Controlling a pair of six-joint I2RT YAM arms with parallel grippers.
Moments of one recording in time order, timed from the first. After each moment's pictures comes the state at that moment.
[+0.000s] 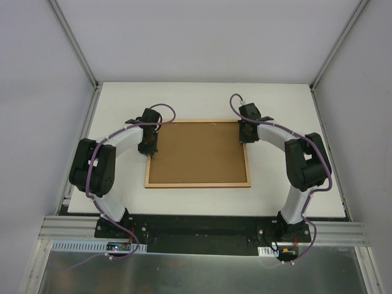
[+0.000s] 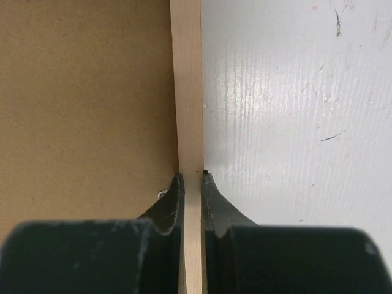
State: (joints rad) left arm -0.30 1.70 1.06 -0.64 -0.14 -0.24; right arm 0.38 1.84 1.20 -0.42 0.19 0.29
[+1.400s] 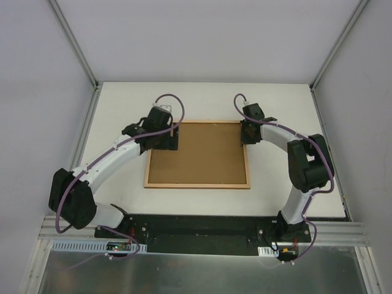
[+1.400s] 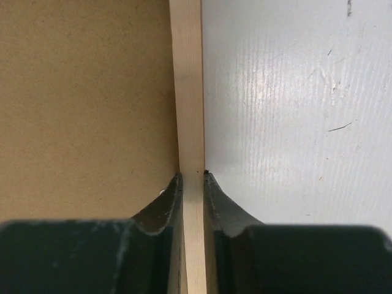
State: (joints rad) left arm -0.45 1.41 1.10 -0.66 -0.12 -0.40; right arm 0.34 1.82 1.17 -0.42 0.12 0.32
